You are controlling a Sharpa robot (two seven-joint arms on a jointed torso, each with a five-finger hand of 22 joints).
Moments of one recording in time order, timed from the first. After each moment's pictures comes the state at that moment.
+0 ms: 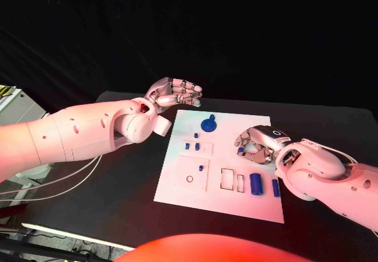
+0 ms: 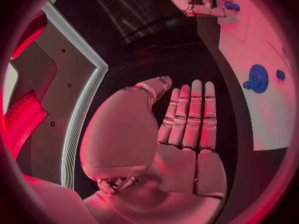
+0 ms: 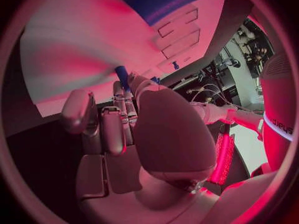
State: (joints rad) left arm 1.19 -0.89 -0.01 1.47 -0.19 -0.22 0.40; left_hand 1.43 -0.23 0.54 0.12 0.20 0.89 0.21 0.28 0.31 1.08 0.16 0.16 0.09 0.98 0.11 0.42 0.39 0.17 0.84 0.23 0.37 0.28; right arm 1.17 -0.75 -0.14 1.59 -1.60 -0.35 -0.23; right_hand 1.53 -0.18 0.38 0.26 0.06 1.01 0.12 0.12 0.34 1.14 0.07 0.24 0.07 1.47 -0.01 1.39 1.25 0.11 1.43 0.09 1.01 1.31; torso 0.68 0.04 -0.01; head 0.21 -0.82
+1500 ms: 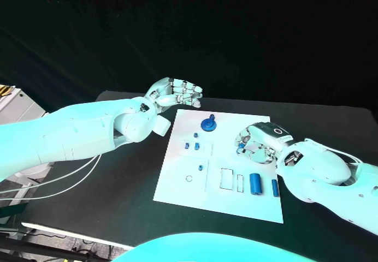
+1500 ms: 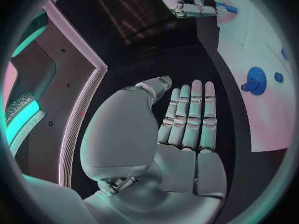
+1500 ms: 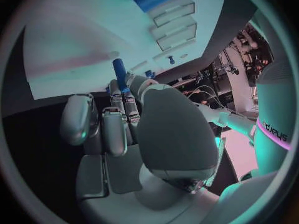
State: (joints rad) left arm 1.19 -0.89 -0.01 1.46 -0.19 -0.19 0.38; left_hand 1.43 -0.23 0.54 0.12 0.20 0.89 0.21 0.28 0.31 1.08 0.16 0.16 0.09 0.98 0.11 0.42 0.39 0.17 0.84 0.23 0.37 0.28; right arm 1.17 -0.79 -0.13 1.67 -1.71 -0.40 -0.25; right_hand 1.49 -0.18 0.53 0.14 0.06 1.12 0.11 0.21 0.41 1.20 0.12 0.22 0.08 1.46 -0.03 1.39 1.25 0.08 1.45 0.07 1.10 1.31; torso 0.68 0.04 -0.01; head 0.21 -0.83
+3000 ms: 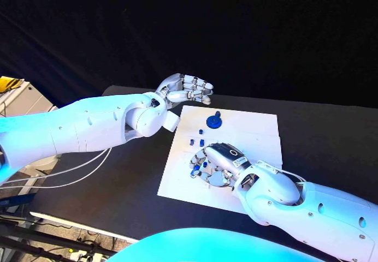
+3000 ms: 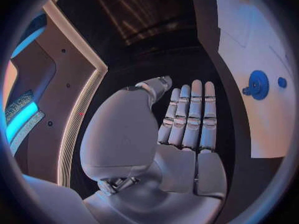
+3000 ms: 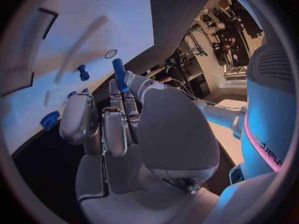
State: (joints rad) left arm 1.19 -0.86 -0.01 1.44 -0.19 -0.19 0.38; left_hand 1.43 -0.23 0.54 0.11 0.20 0.89 0.21 0.28 0.31 1.08 0.16 0.16 0.09 0.98 0.11 0.42 0.39 0.17 0.84 0.23 0.37 0.28; right arm 1.04 -0.56 -0.15 1.68 -1.62 -0.46 -0.15; right_hand 1.49 -0.19 0.54 0.12 0.06 1.12 0.11 0.21 0.42 1.21 0.12 0.22 0.08 1.47 -0.03 1.39 1.25 0.08 1.45 0.07 1.10 1.31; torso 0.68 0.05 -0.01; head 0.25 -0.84
